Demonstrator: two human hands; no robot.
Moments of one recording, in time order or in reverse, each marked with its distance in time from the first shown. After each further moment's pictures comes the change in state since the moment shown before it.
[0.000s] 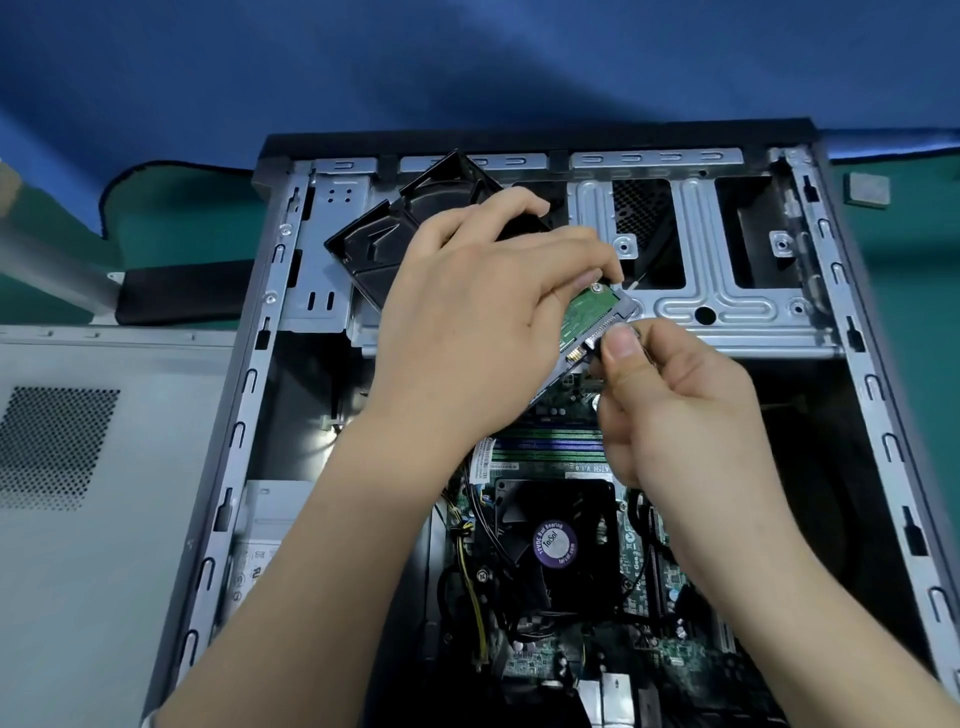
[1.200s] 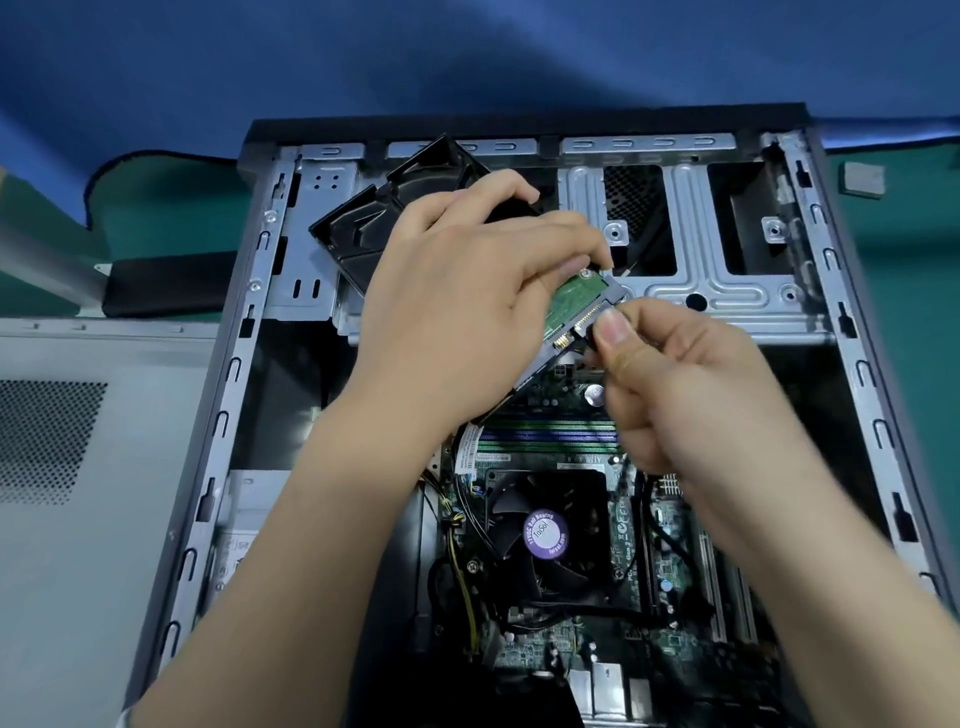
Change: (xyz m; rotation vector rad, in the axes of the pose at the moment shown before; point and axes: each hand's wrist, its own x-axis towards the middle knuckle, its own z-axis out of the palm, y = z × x) left_hand 0.000 -0.002 0.002 -0.029 0.054 0.035; right_hand 0.007 -0.014 -0.012 0.069 -0.131 0.144
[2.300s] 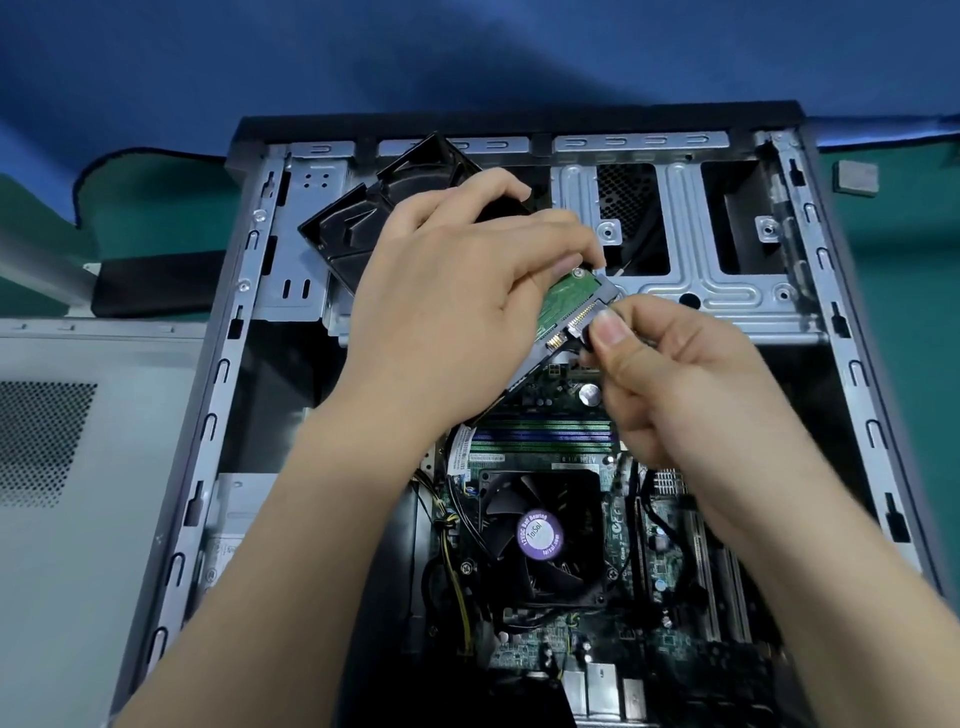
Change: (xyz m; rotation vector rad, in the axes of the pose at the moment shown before) left_hand 0.000 0.001 -0.001 0.010 0.001 0.005; right_hand 0.001 0.000 -0.004 -0.049 -0.031 -0.022
